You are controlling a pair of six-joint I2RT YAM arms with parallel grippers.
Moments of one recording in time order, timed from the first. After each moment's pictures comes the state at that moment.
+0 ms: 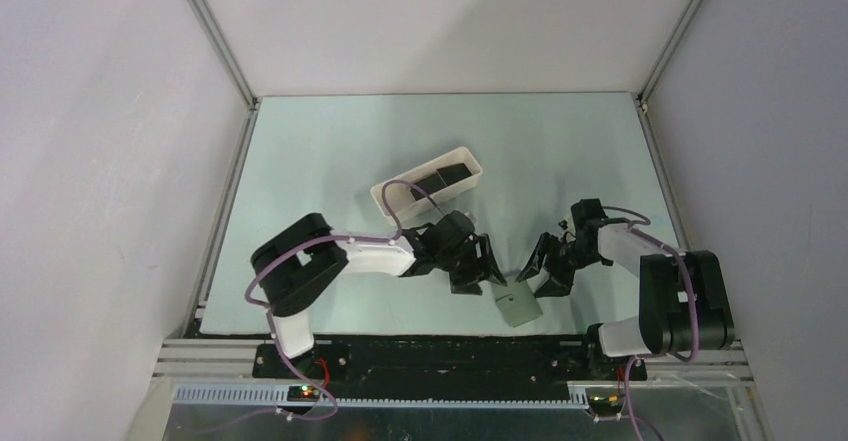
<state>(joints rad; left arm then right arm) -1.00 1.79 0.93 0.04 0.31 -1.19 0.08 1.39 0.59 -0.63 -0.56 0.56</state>
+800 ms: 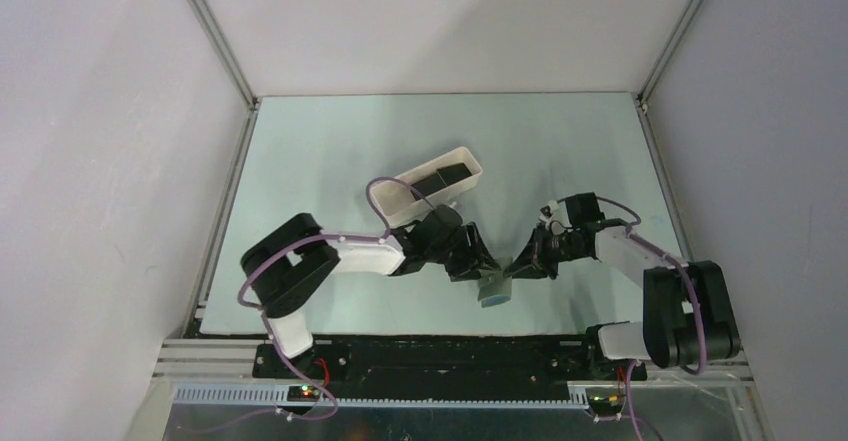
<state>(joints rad) -0.95 1.80 0.88 0.18 0.27 -1.24 0.15 1.37 0.59 -0.49 -0.86 0.58</state>
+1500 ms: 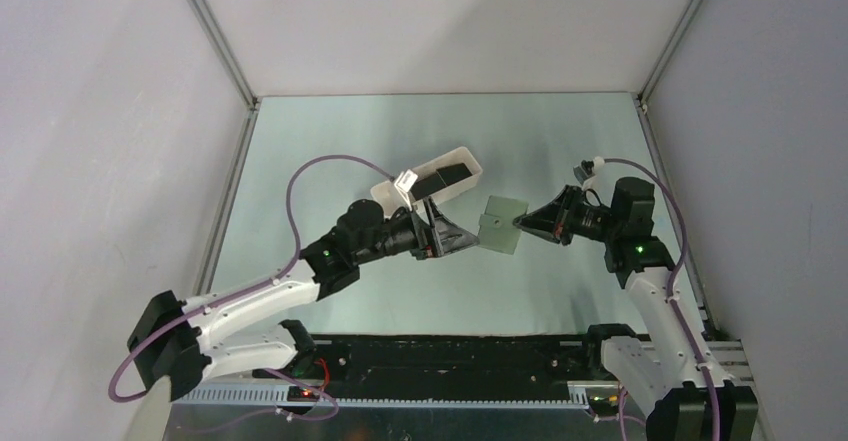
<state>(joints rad) -0.88 1.08 0.64 0.24 0.28 -1.05 0.04 0.86 0.62 -0.22 -0.99 0.87</state>
